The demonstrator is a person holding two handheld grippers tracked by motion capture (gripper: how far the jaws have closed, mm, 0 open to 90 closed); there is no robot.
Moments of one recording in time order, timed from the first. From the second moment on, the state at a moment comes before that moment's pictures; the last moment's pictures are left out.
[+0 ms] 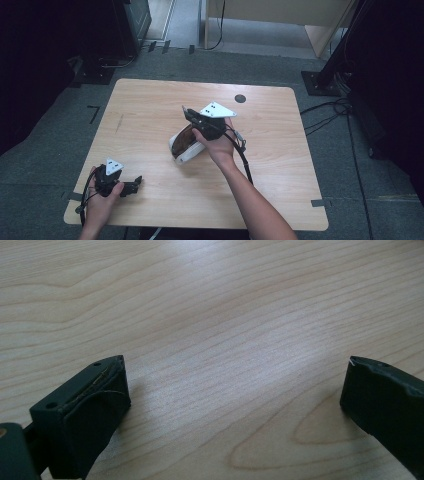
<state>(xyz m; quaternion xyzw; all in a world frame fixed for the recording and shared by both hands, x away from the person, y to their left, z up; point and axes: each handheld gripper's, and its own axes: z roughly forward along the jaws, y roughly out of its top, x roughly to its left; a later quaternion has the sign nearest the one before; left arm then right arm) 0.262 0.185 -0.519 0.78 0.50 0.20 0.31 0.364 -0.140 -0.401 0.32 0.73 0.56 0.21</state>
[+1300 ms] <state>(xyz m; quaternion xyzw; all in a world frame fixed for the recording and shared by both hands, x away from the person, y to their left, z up) 0.262 0.185 -0.519 0.78 0.50 0.20 0.31 0.346 -0.177 -0.412 0.35 0.73 0.54 0.23</state>
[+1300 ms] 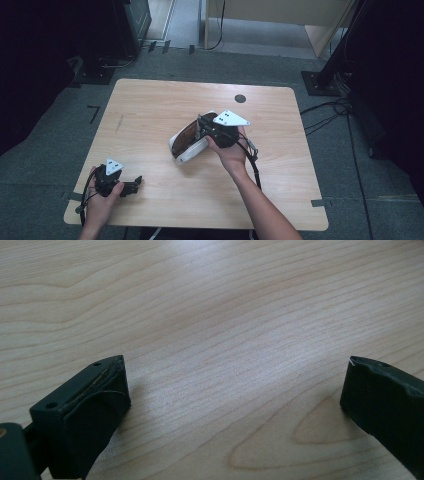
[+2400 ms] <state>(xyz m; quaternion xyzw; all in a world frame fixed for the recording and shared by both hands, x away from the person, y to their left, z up) 0.262 0.185 -0.519 0.78 0.50 0.20 0.31 0.347 -0.195 -0.411 0.38 0.72 0.52 0.25</state>
